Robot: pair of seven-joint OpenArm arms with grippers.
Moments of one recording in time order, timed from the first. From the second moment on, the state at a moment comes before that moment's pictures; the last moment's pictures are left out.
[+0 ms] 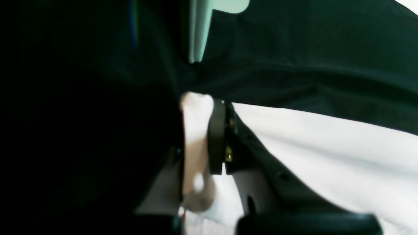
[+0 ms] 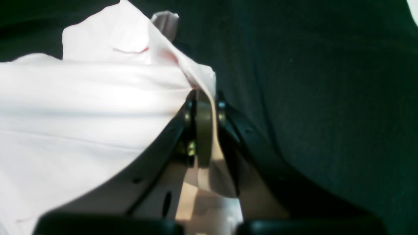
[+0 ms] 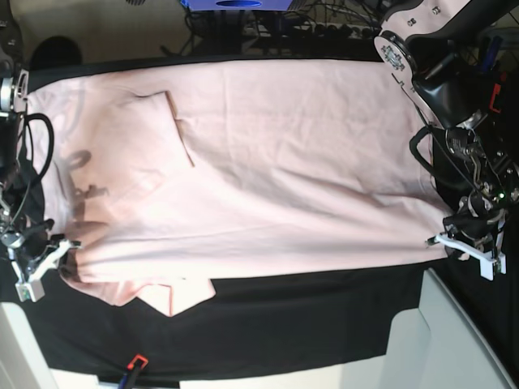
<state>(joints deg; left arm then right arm) -14.7 -9.1 -39.6 74.1 -1.9 -24.6 38.1 25.5 23.0 4.9 36.5 13.9 33.9 -14.3</state>
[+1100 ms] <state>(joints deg) 4.2 -8.5 -34.2 83.4 -1.2 -24.4 37.6 11.3 23.8 6.9 44.3 14.0 34.1 -12.8</state>
